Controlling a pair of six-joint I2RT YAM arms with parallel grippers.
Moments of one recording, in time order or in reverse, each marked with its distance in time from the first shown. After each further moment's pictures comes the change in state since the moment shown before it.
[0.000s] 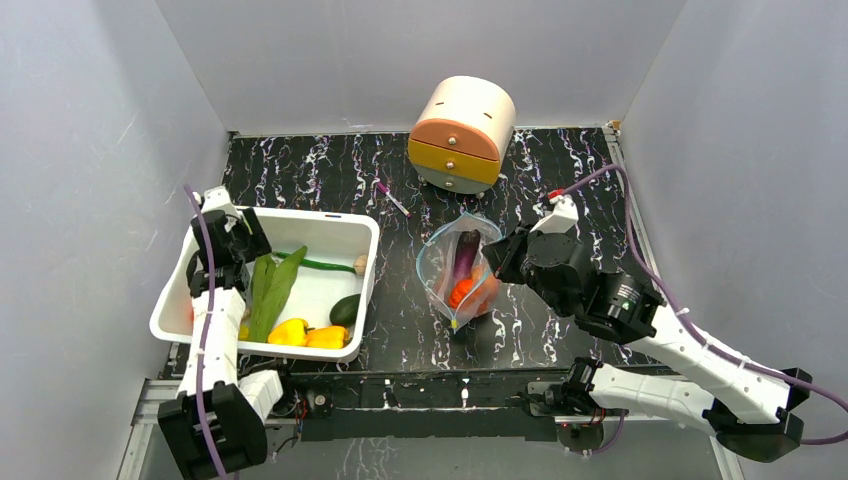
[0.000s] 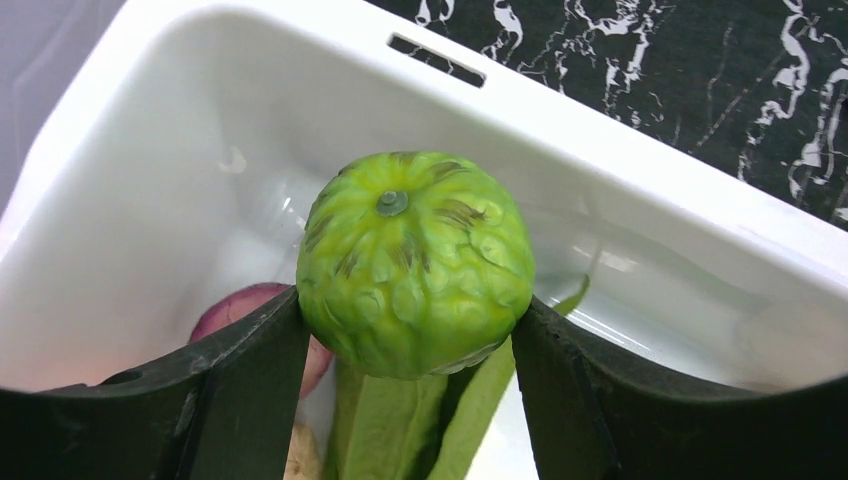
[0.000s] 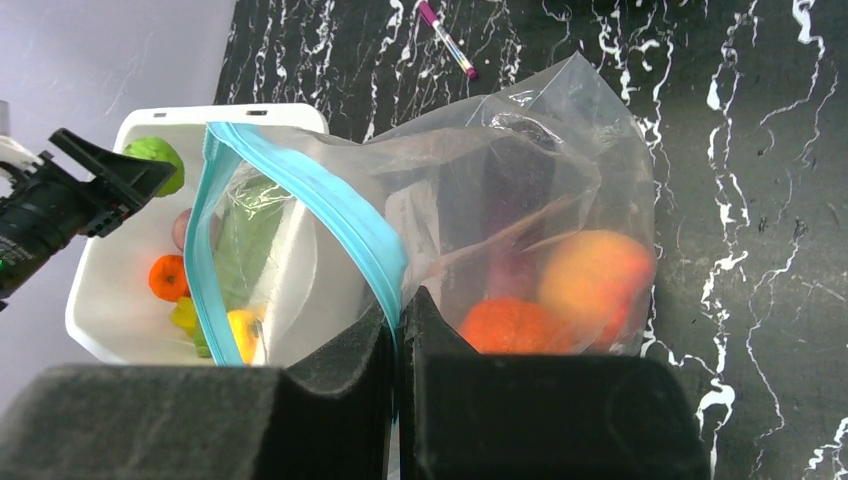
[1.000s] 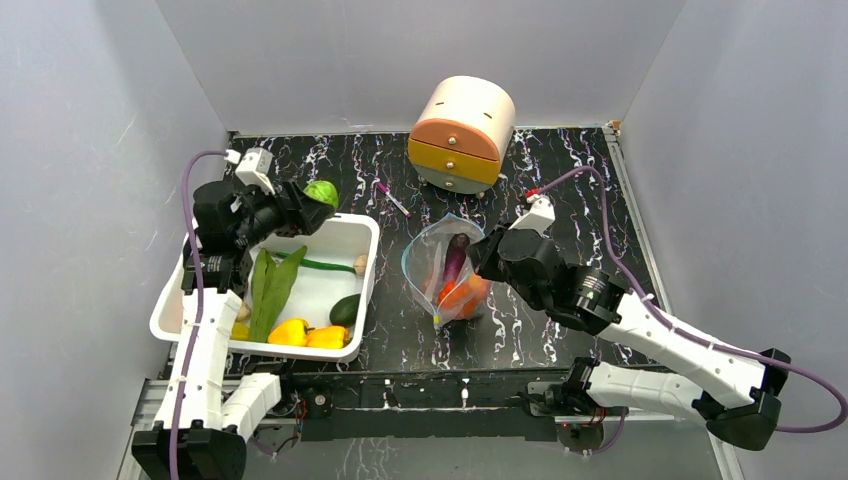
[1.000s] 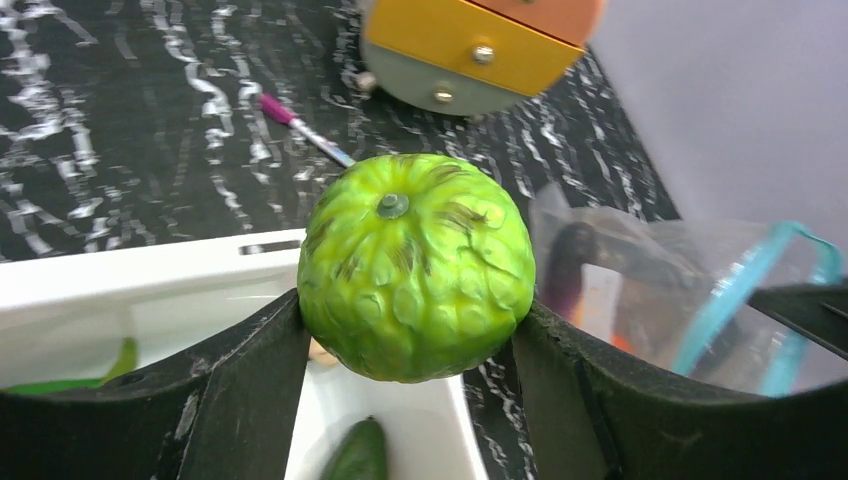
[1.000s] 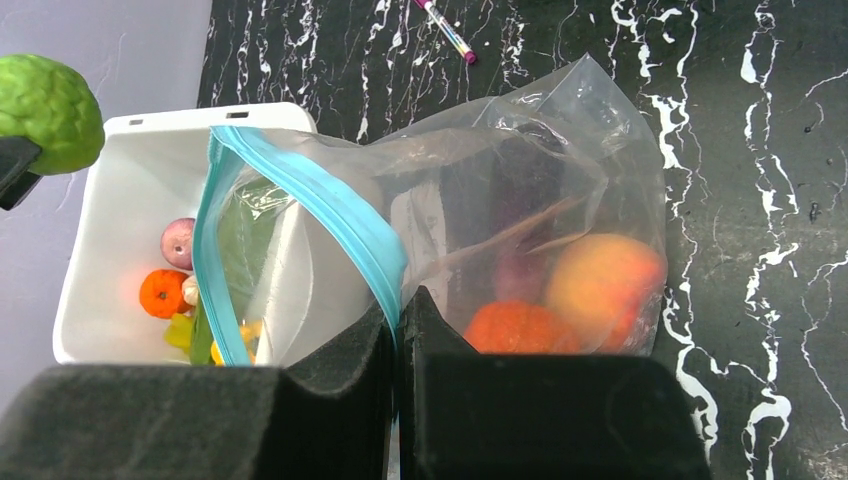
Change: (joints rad) left arm -0.222 -0.071 0.284 -0.154 0.638 -0.226; right arm 0.000 0.105 -0.050 0.093 0.006 0.070
